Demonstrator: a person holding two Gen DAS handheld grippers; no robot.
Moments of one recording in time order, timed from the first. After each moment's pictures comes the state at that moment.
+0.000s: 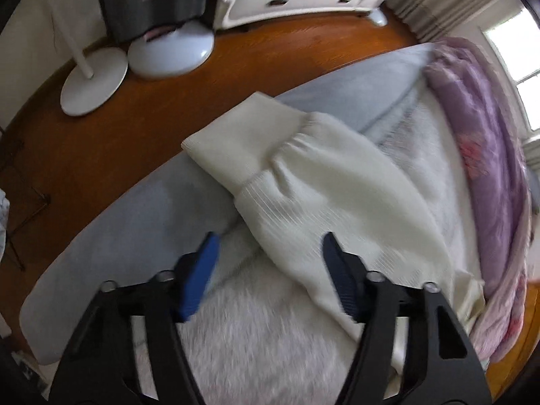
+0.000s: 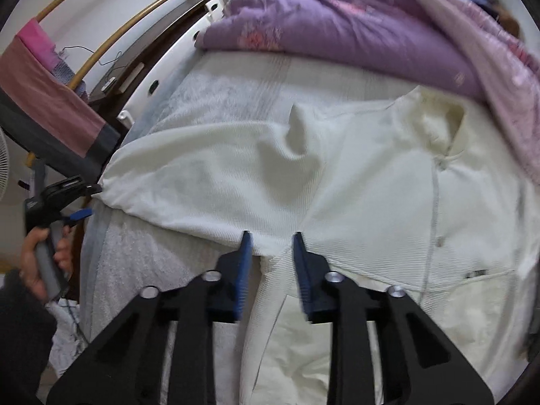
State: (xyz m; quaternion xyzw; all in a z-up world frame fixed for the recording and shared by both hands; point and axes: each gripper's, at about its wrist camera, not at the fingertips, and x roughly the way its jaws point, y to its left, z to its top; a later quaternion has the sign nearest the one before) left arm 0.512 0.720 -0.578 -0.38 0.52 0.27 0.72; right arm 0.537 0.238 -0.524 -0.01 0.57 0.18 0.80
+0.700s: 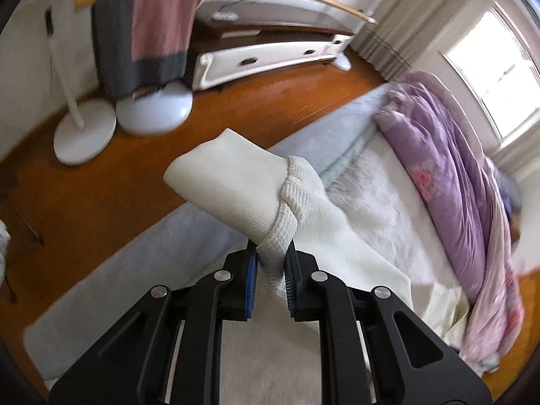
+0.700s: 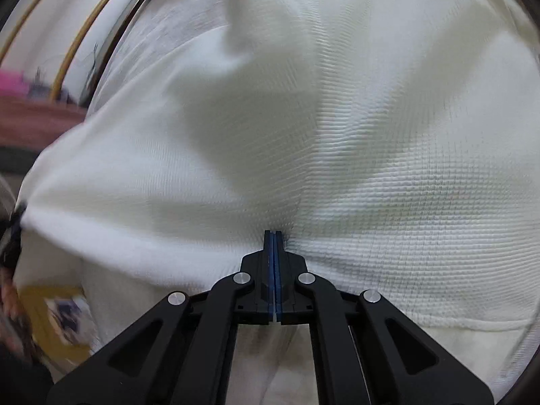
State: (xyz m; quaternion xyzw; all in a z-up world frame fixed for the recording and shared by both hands) left arm 0.477 0.689 -0.478 -0.33 0.41 0.25 0.81; right arm 0.600 0.231 -0.689 0.12 0.68 0.19 0.70
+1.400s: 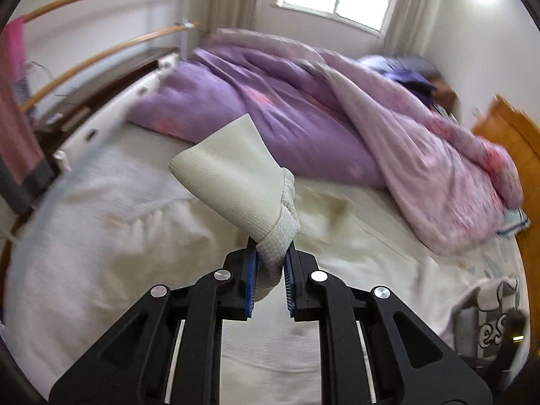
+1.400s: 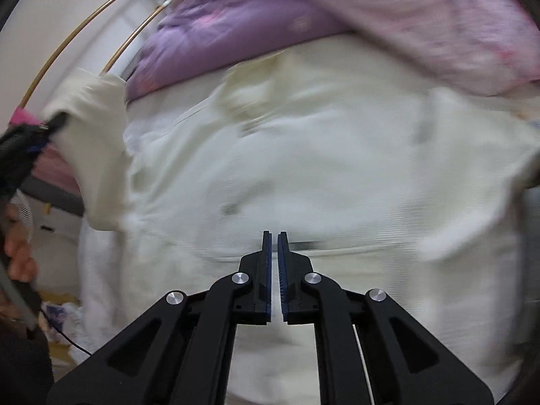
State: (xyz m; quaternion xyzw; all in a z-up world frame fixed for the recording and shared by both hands) left arm 0.650 0.146 -0.422 -0.11 0.41 0.05 0.90; right arm 0.545 -0.157 -0.528 0.11 0.56 0.15 0.81
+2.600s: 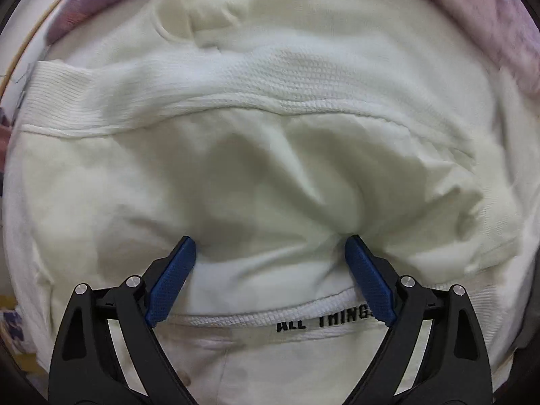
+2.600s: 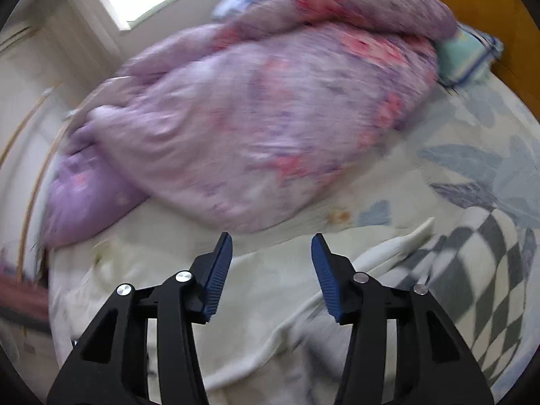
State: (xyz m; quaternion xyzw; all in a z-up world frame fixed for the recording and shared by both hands) left arm 0.691 0.011 -0.668 0.01 0.66 0.06 0.75; right arm 0.681 -0.470 -0.475 0.19 0.50 -0.08 0.84
